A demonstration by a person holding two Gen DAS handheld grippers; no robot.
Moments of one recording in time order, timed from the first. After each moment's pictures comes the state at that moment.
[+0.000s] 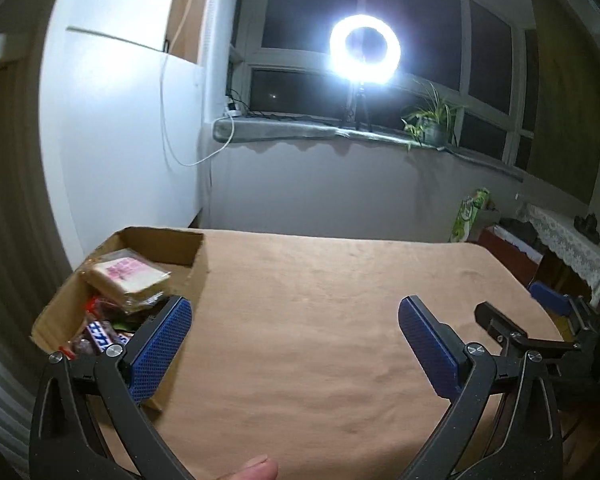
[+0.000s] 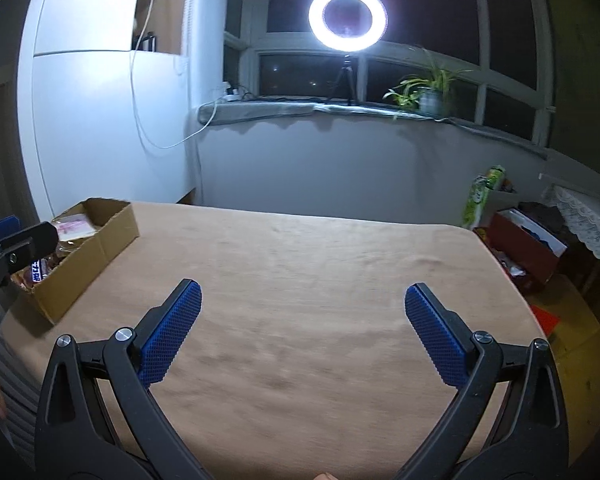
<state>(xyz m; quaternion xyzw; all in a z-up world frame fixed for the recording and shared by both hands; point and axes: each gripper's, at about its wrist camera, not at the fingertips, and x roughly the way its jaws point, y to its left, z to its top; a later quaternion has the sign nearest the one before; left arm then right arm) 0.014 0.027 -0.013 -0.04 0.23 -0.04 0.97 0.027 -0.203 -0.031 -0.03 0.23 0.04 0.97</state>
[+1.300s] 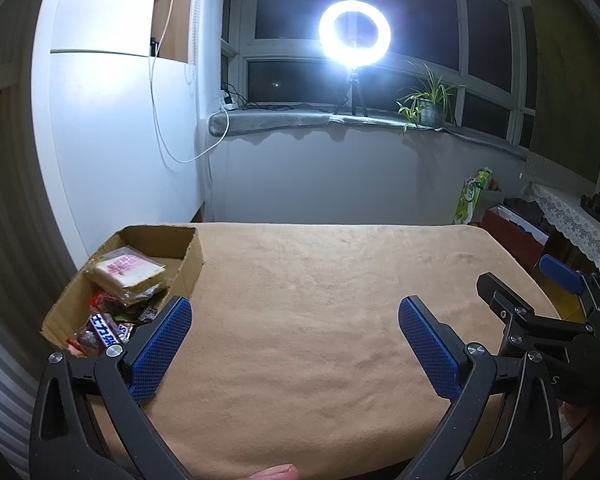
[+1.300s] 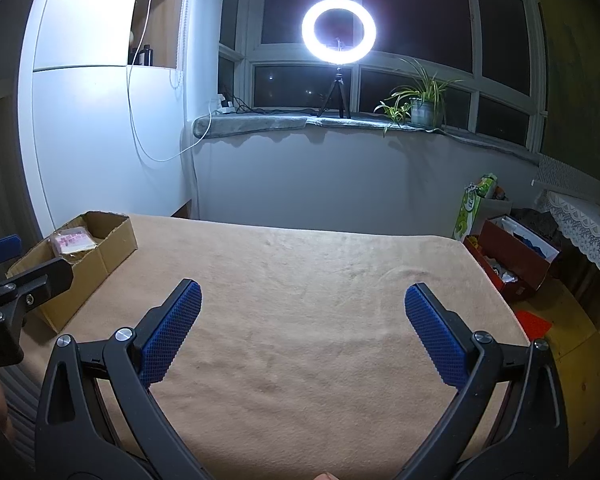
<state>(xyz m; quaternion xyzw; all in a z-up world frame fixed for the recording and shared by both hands) 0.002 -0.008 -0.003 -0.01 0.25 -0.02 0.97 0.017 -0.203 -0.013 -0.03 0.21 0.04 0.98</state>
